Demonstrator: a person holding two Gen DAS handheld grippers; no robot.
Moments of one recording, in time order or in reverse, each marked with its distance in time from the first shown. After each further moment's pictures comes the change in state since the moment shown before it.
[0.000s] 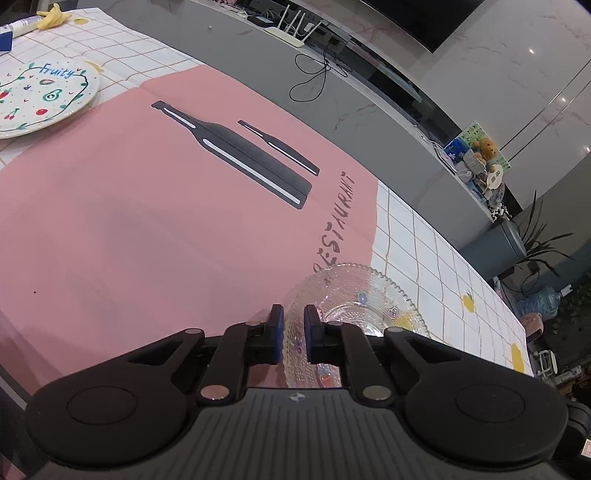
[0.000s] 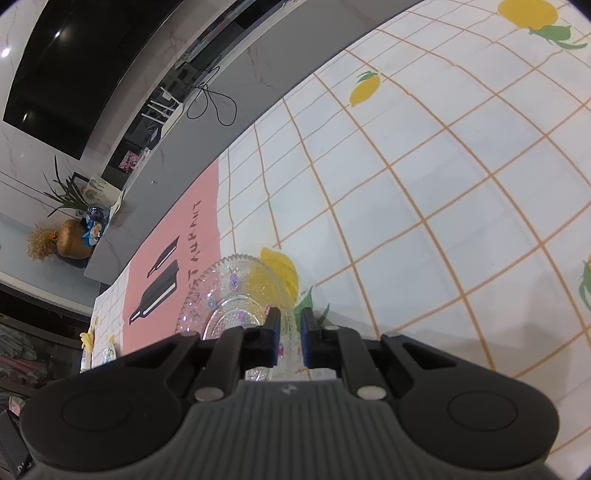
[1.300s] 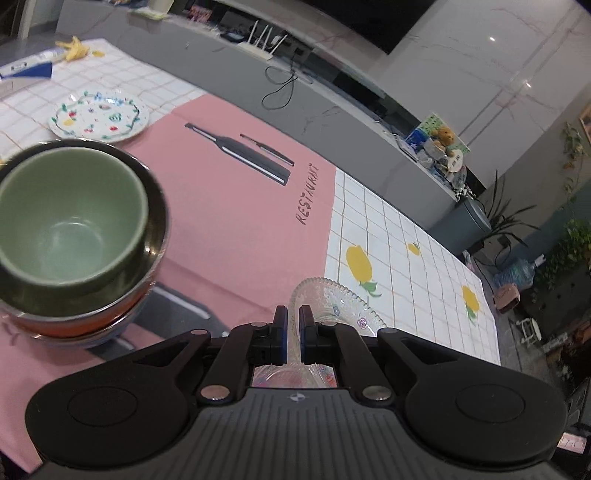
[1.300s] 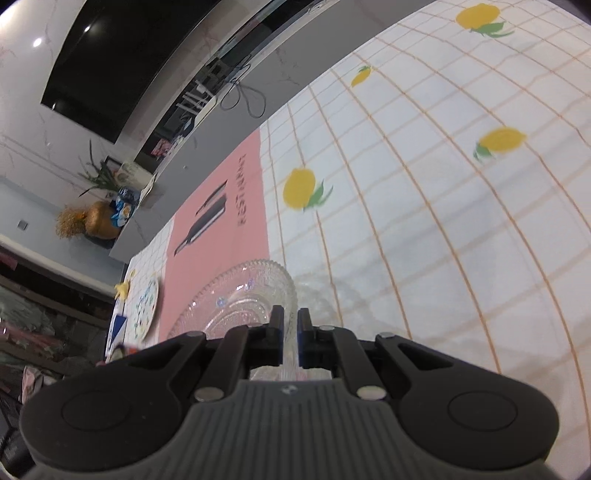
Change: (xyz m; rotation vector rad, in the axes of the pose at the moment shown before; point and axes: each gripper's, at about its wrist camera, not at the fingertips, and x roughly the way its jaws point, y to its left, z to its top) left arm -0.145 0.016 -0.059 0.106 -0.019 -0.069; right arm -0.111 -0.005 -0.104 -0.052 0.003 0.073
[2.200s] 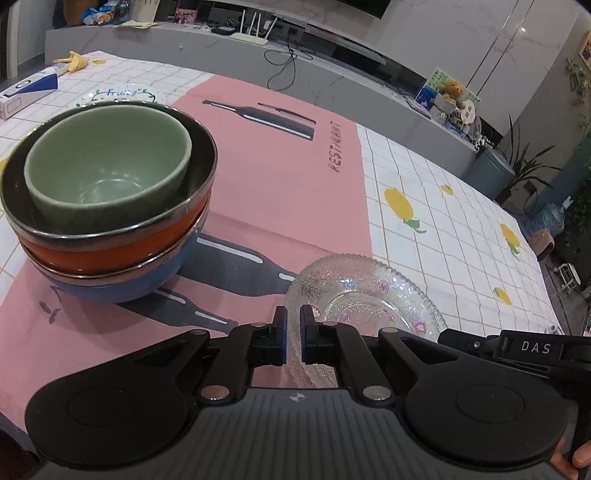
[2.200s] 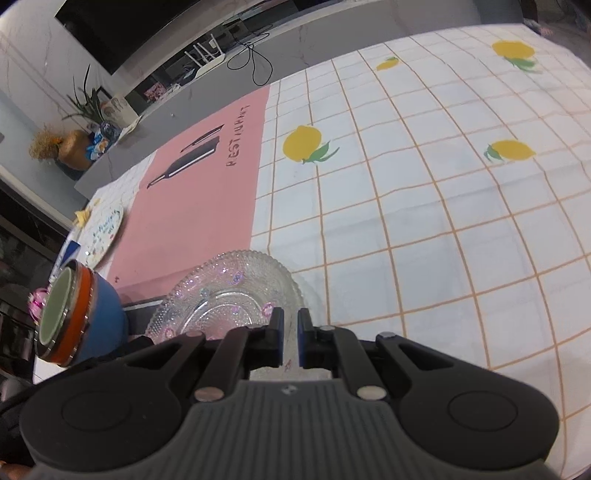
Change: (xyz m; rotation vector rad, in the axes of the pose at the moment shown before) left arm 0.006 0.012 -0.037 0.149 0.069 0.112; right arm 0.020 0.025 -0.031 -0.261 0.051 -0.177
